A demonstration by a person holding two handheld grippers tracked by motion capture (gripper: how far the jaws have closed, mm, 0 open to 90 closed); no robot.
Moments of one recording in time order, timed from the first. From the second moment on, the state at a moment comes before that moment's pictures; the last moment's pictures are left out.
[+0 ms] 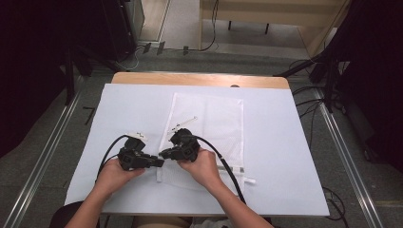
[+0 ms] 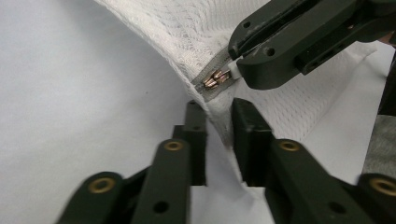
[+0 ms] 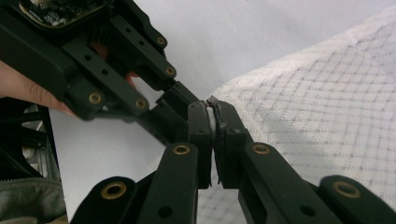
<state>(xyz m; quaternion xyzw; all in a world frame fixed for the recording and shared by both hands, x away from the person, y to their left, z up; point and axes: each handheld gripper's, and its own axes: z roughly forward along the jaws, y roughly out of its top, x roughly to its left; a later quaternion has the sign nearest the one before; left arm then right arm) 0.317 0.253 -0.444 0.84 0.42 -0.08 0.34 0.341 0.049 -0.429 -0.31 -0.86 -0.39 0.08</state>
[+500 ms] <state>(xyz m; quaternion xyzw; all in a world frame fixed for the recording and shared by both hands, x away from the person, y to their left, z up) 0.318 0.254 -0.442 0.84 0.42 -0.08 0.33 0.343 0.035 -0.439 -0.32 -0.85 -0.41 0.11</state>
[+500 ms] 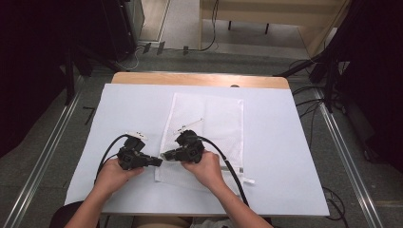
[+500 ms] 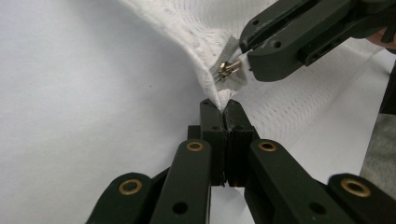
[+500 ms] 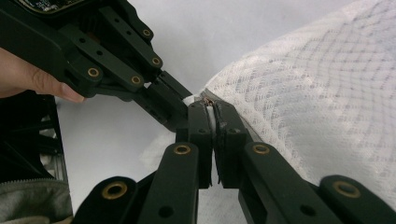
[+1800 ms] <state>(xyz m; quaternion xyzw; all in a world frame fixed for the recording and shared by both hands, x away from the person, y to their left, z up) 0.322 0.251 -0.439 0.83 0.43 -0.10 0.34 0.345 0.028 -0.448 -0.34 -0.83 -0.42 0.13</state>
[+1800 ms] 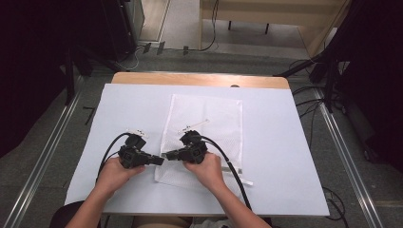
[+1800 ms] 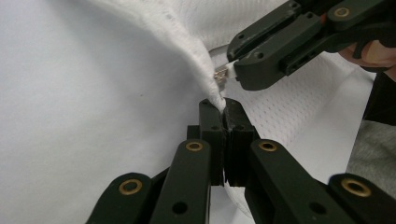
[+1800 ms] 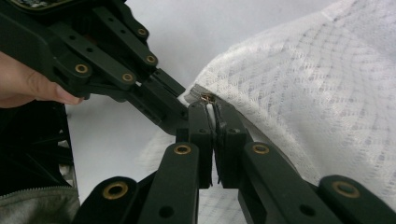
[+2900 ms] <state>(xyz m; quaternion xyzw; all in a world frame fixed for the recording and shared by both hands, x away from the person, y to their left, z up) 0.314 0.262 -0.434 0.83 0.41 -0.09 0.37 0.344 -0.016 -0.448 -0.33 -0.84 -0.41 0.11</state>
